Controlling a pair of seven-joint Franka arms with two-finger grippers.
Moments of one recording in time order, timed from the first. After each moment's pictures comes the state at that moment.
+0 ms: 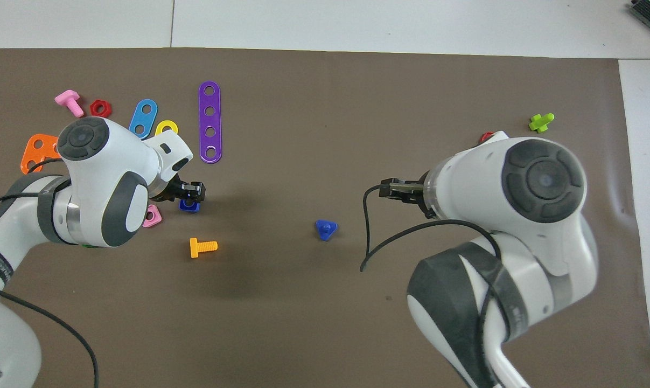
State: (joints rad) left arm -0.19 0.23 -0.02 -1.96 -0.08 2.12 -0.04; right arm 0.48 0.14 0.03 -1.89 -0.02 2.16 0.68
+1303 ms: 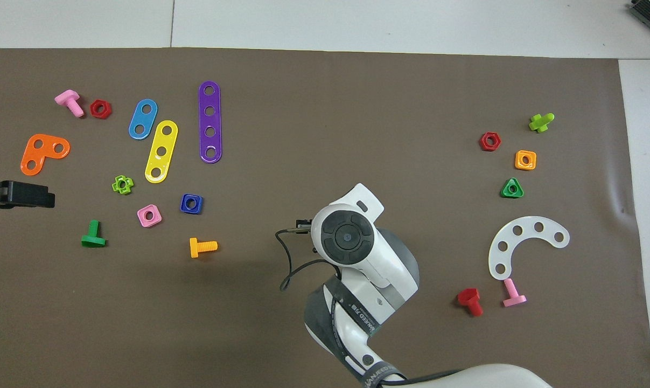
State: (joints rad) left arm 0.09 -0.16 -0.06 -1.84 -0.05 1.72 0.07; right arm 0.62 0.31 0.03 -1.97 -0.07 2.40 0.74
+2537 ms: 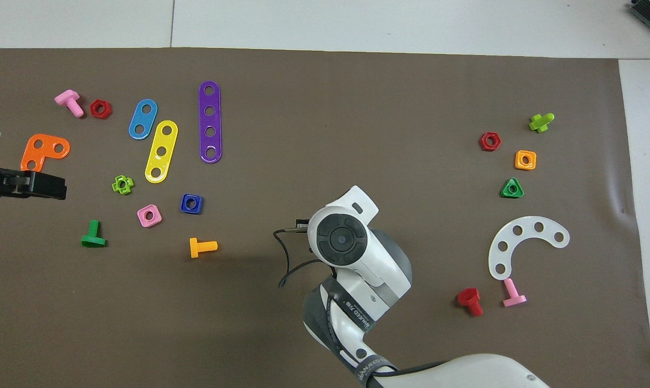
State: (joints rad) left arm 0.07 -0.10 -0.11 -1.76 0.03 1.67 0.06; right arm 0.63 0.35 0.03 -1.97 -0.09 2.45 0.77
